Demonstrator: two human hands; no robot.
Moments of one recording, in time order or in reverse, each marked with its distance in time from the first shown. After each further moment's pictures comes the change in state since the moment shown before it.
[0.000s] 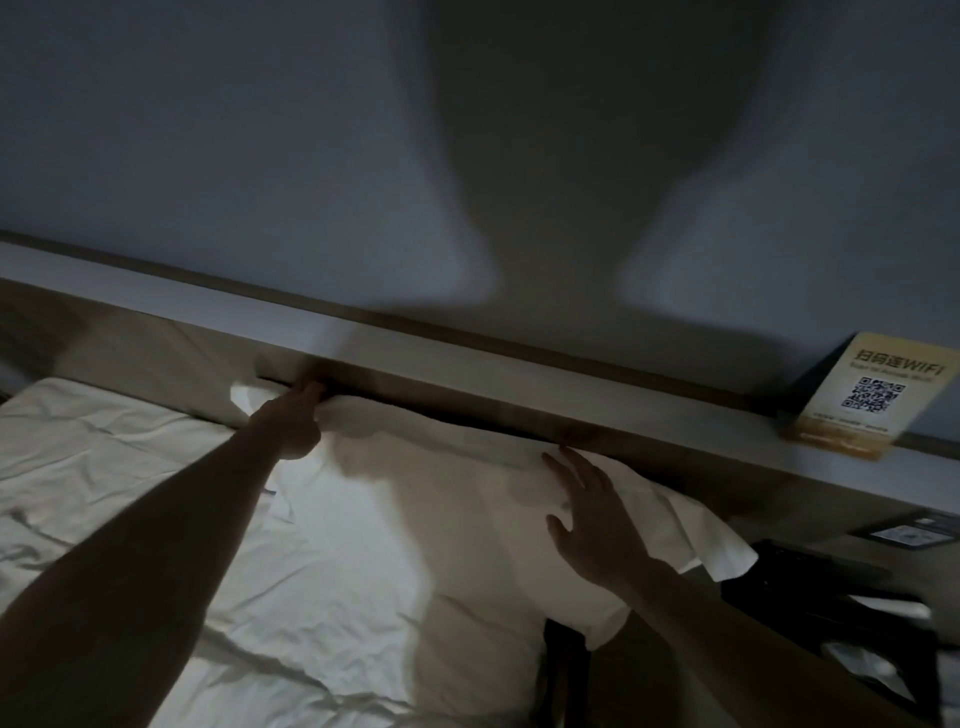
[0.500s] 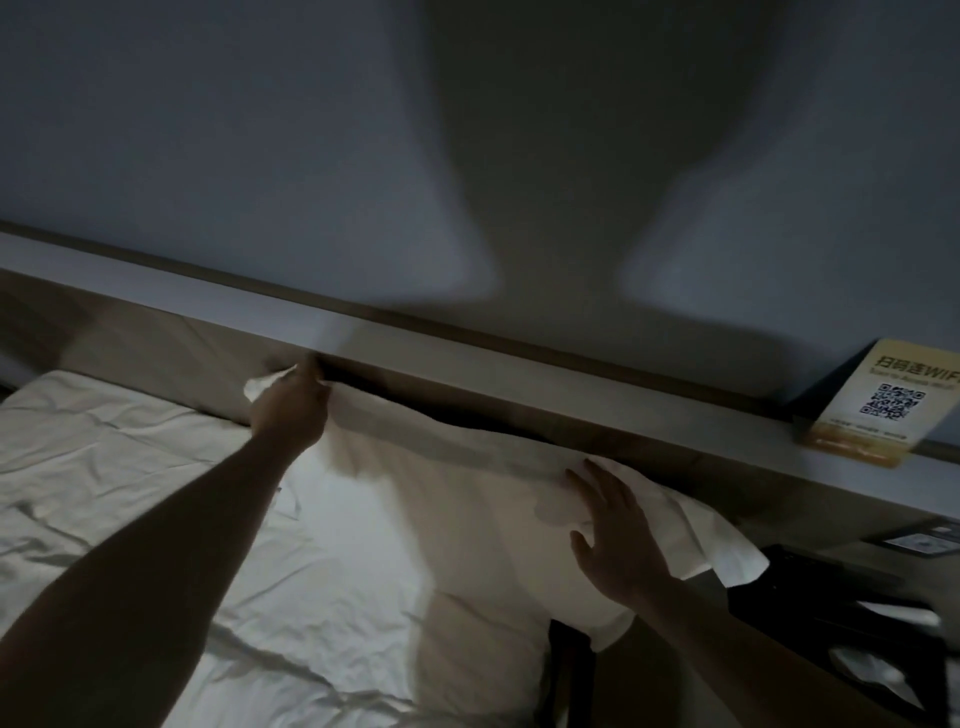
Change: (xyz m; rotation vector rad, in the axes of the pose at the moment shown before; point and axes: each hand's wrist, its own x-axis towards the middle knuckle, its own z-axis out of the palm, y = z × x) left_hand -0.009 0.011 -0.004 -0.194 0.443 -0.072; right_hand -0.011 0.017 0.011 -0.080 0.025 0.054
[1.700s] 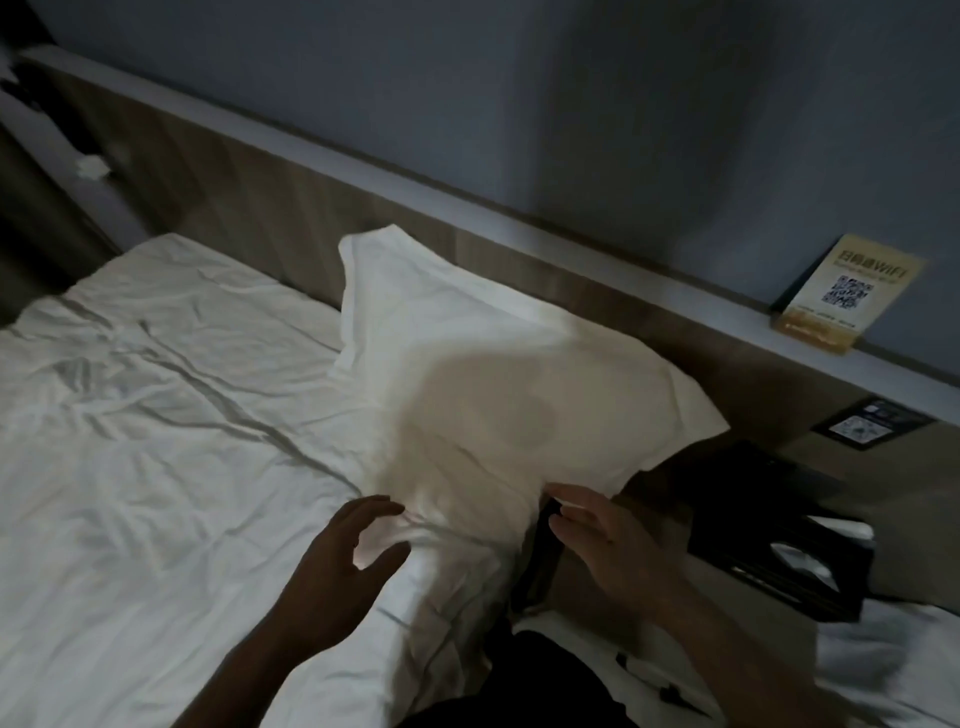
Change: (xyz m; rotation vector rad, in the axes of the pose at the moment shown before) left_hand -0.518 0.000 -0.048 -0.714 -0.257 -0.055; right_hand -0.269 -0.064 -0.027 0.646 -0.364 0.093
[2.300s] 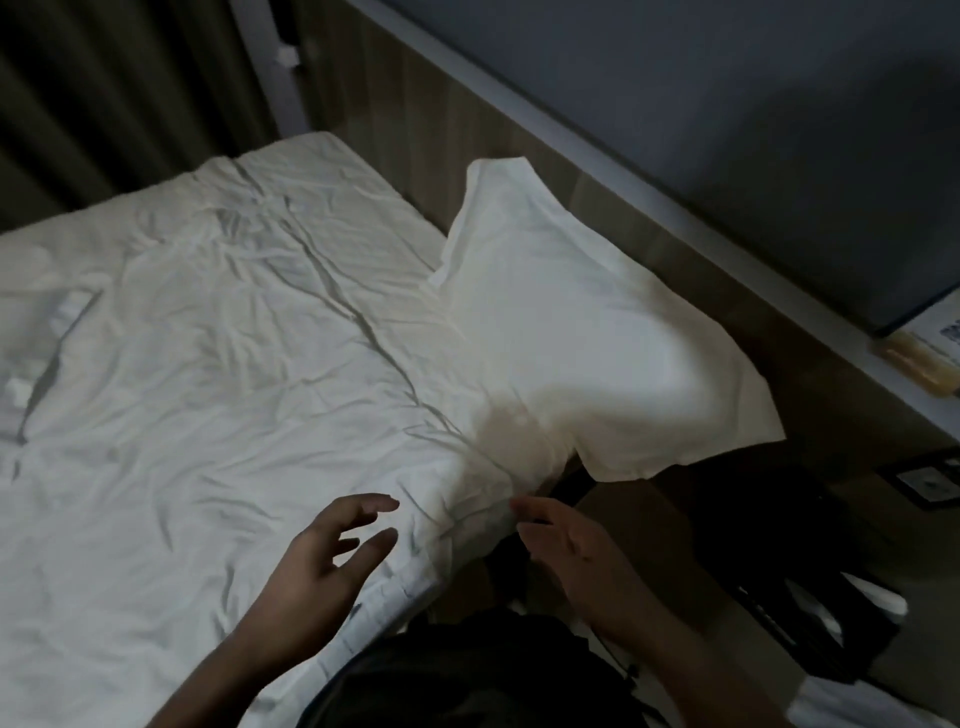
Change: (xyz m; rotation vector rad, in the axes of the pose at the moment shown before) left_hand -0.194 0.041 0.061 -0.315 0.293 -0.329; right_hand -0.100 0.024 0.033 -0.053 -0.360 -0.033
